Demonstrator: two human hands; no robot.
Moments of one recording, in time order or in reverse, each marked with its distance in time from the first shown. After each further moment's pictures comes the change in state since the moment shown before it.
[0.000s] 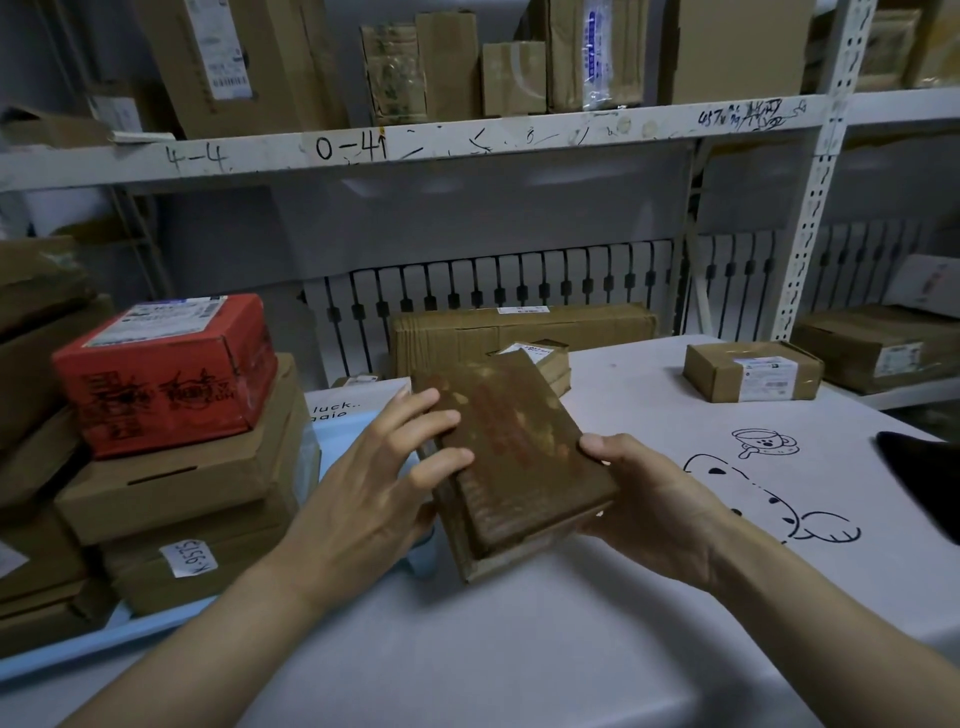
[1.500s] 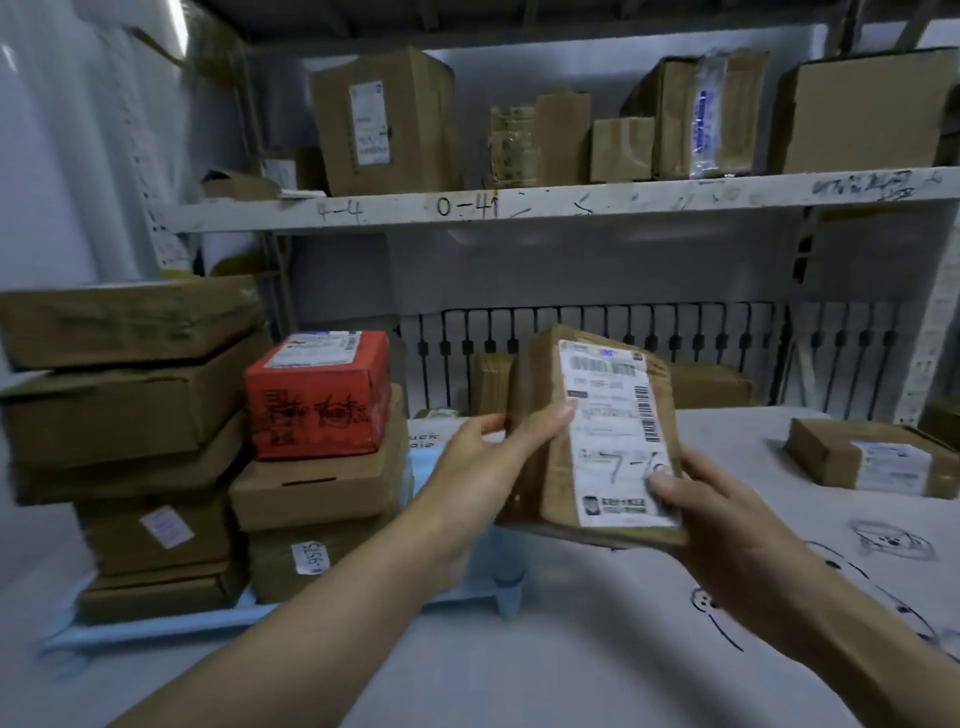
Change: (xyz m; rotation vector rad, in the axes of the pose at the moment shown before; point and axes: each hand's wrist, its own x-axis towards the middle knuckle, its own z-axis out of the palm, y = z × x) left_hand 0.059 0.026 -0.059 -1.233 0.088 -1.323; right_hand -0.007 -0.027 0.050 -0.202 -0.031 -0.237
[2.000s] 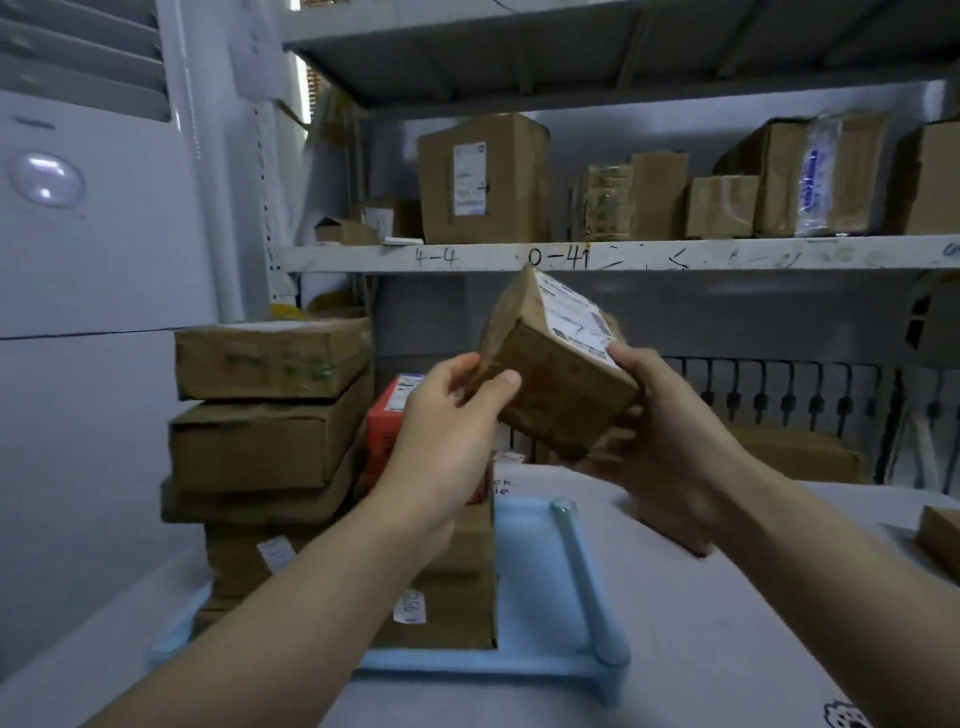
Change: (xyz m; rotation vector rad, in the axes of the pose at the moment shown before) left_hand -0.006 0.058 -0.092 -0.001 0.342 0.318; right_hand 0.101 -0.058 0.134 0.072 0.014 0.104
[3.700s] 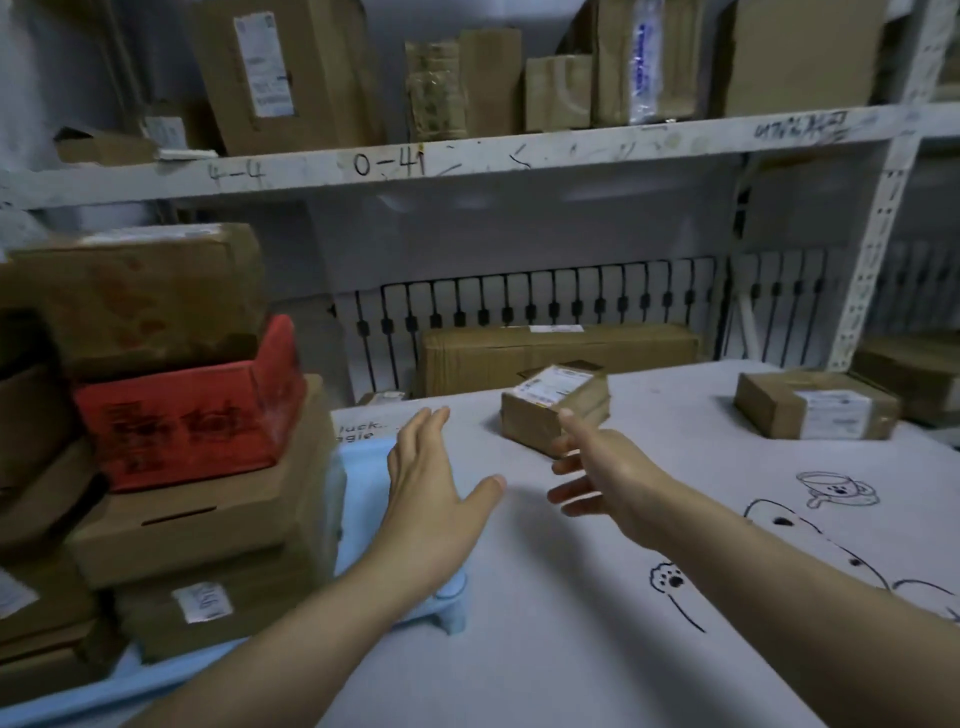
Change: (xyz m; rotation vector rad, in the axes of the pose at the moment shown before) left_hand -0.014 -0.132 0.114 0.659 -0.306 0.099; right_hand 0.006 0.084 -0.161 -0.429 0.419 0.251
